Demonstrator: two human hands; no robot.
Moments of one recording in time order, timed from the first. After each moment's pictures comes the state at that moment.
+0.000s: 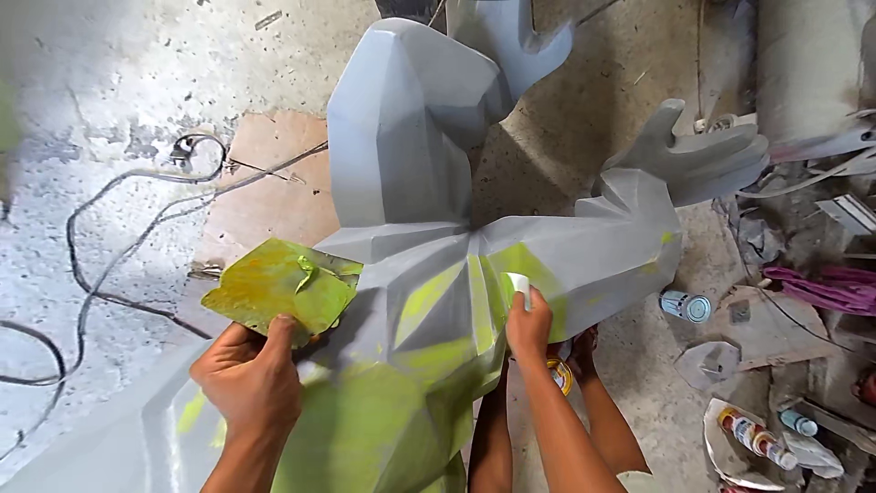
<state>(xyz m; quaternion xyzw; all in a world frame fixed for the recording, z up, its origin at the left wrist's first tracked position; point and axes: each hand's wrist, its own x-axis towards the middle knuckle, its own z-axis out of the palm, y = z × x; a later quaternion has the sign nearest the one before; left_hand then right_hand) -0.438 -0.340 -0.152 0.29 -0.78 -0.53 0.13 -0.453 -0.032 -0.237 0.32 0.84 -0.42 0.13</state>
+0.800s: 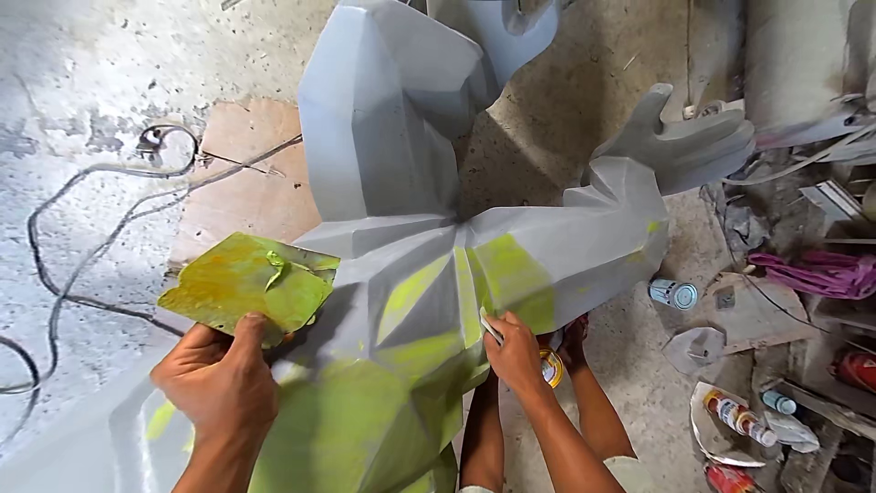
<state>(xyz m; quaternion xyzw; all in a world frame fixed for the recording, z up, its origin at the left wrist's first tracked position) -0.437 -0.340 -0.153 0.29 -0.79 -0.53 0.12 -0.395 -0.004 -0.248 0.11 0.90 -0.29 0.30</state>
